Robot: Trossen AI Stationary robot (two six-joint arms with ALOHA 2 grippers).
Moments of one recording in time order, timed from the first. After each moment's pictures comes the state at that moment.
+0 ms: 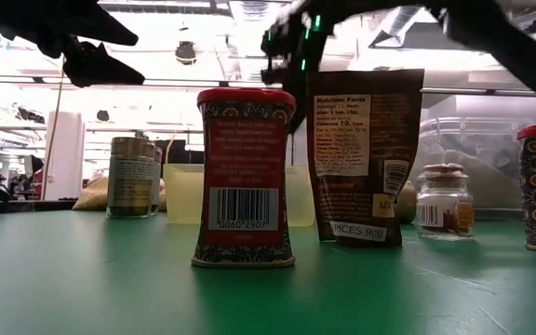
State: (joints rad) left arm -0.47 0.72 0.45 -0.06 -0.72 -0.40; right arm -0.46 2.22 2.35 -1.34 0.05 -0.30
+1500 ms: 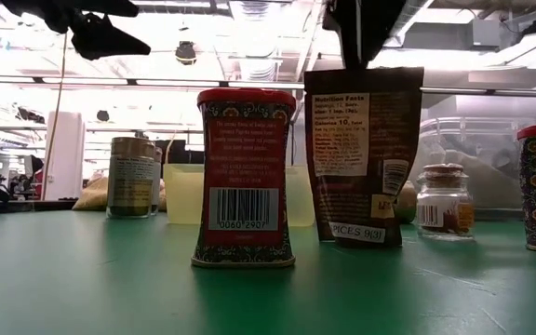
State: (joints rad) left arm -0.45 0.68 0.54 -0.11 -0.70 -0.21; right arm 0.39 2.07 2.00 -1.35 0.11 0.41
